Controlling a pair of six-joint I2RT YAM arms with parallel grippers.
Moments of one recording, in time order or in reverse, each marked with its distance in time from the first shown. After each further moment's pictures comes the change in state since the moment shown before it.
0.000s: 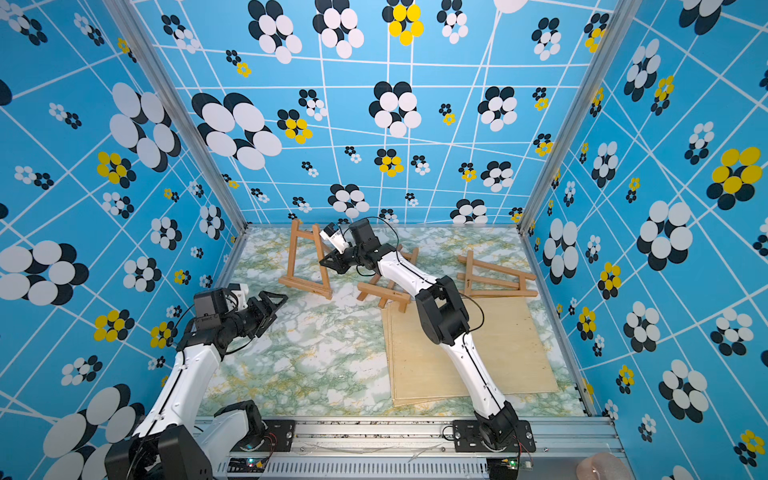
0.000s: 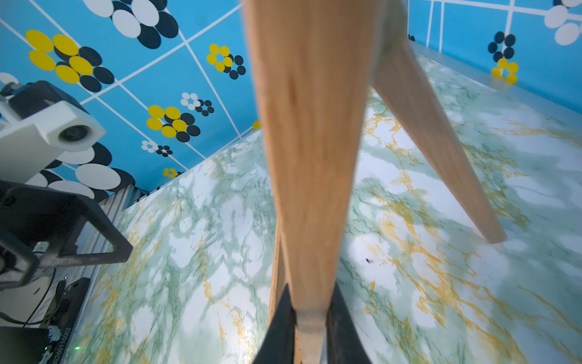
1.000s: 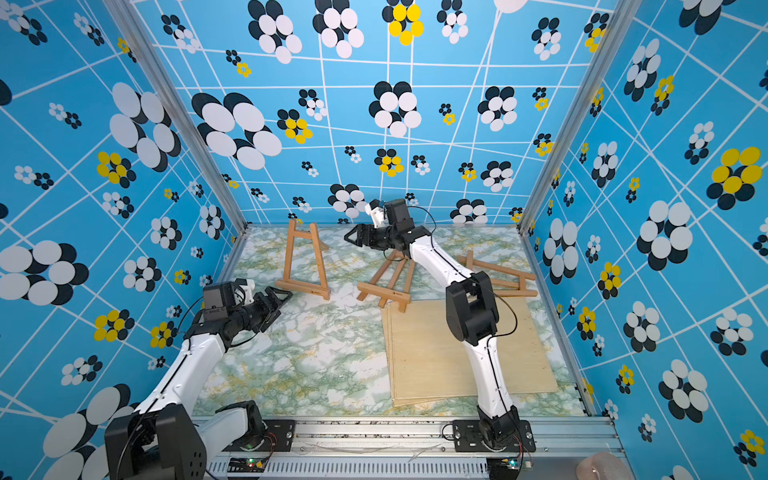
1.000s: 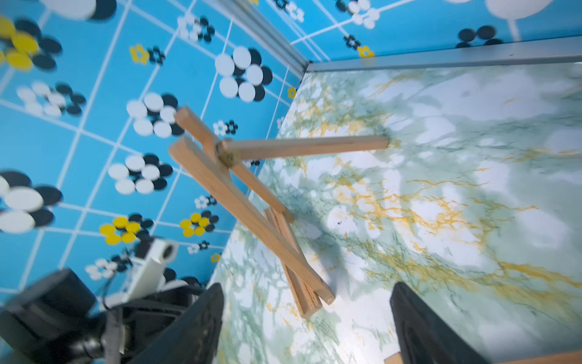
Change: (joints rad) left arm -0.060 0.105 0.028 0.064 -0.042 -0.005; right arm -0.196 -0.206 -0.095 -0.092 0.061 0.628
